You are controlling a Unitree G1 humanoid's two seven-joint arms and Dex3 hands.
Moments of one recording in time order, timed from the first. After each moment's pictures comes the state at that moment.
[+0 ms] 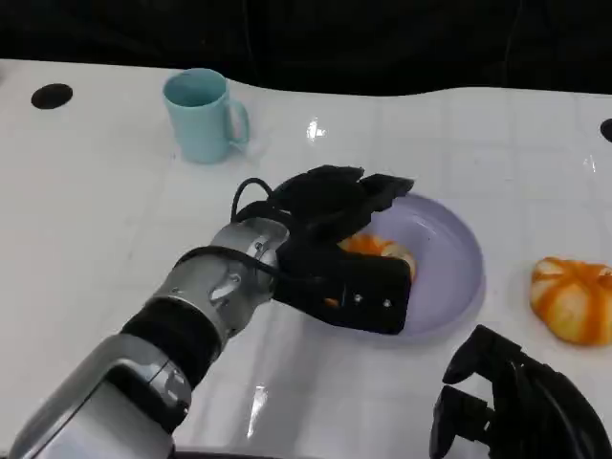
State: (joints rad) left arm -0.89 0.02 -0.59 0.94 0.69 -0.25 -0.02; right arm 0.31 -0.04 0.04 -0.30 0.42 0.28 0.32
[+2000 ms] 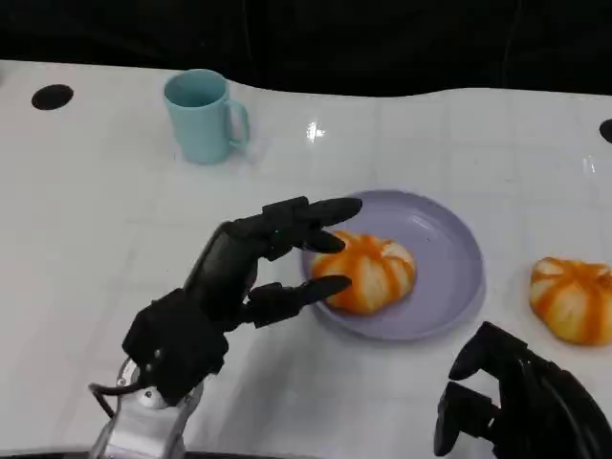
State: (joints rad) left arm -0.30 -0.01 -0.17 0.46 -0.04 -0.57 -0.22; right arm 0.31 -0.04 0.03 -0.30 0.43 0.27 0.33
